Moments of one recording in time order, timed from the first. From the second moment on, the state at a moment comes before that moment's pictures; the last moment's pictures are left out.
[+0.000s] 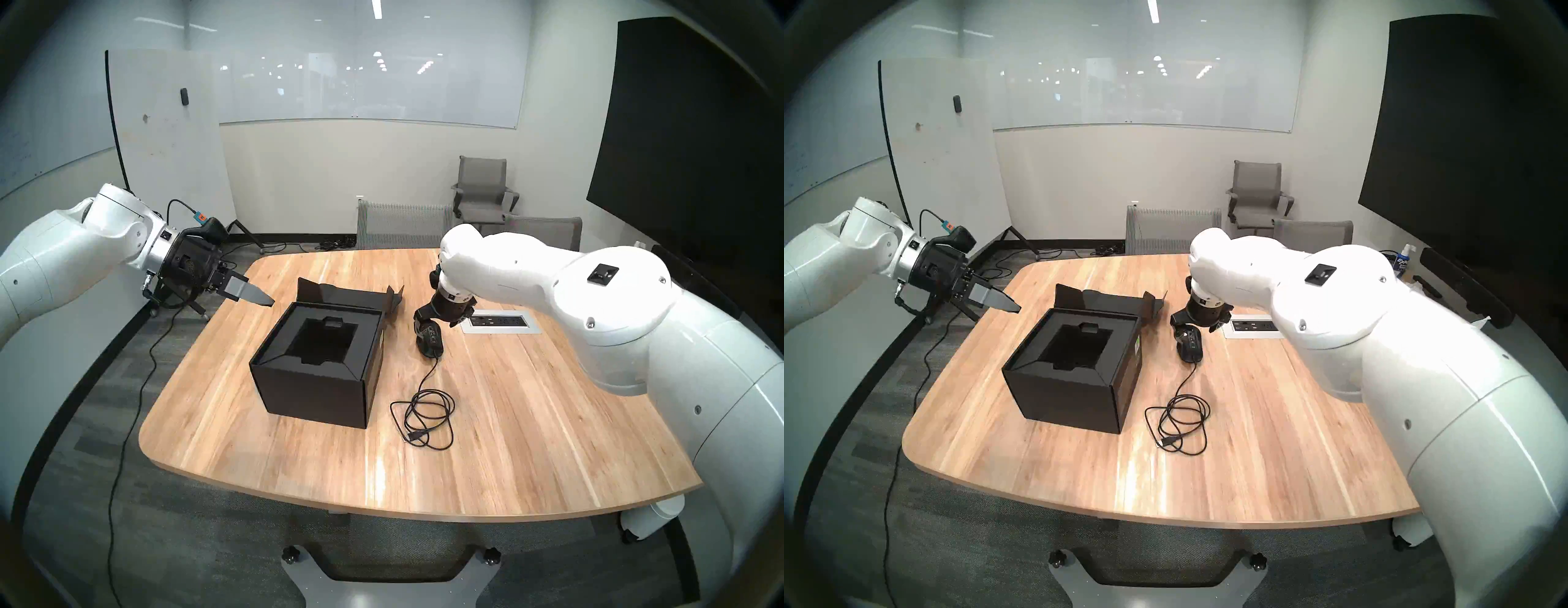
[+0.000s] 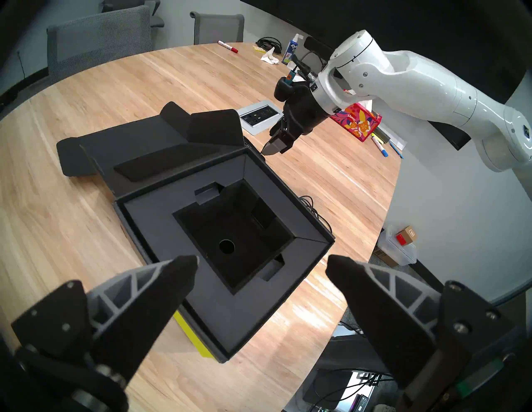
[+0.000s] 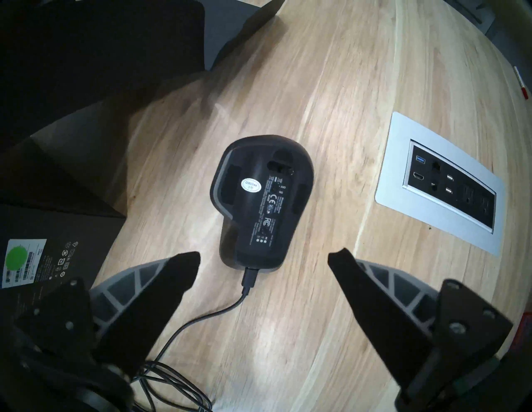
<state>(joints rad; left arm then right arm) 0.07 -0.40 -0.09 -1.30 -1.12 0.74 -1.08 -0.08 -1.57 -0.71 -0.30 1.98 0.91 0.20</state>
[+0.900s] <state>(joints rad) 0.06 -0.40 -0.09 -1.30 -1.13 0.74 -1.08 -0.14 -1.62 -0.74 -0.18 1.91 0.86 0.35</state>
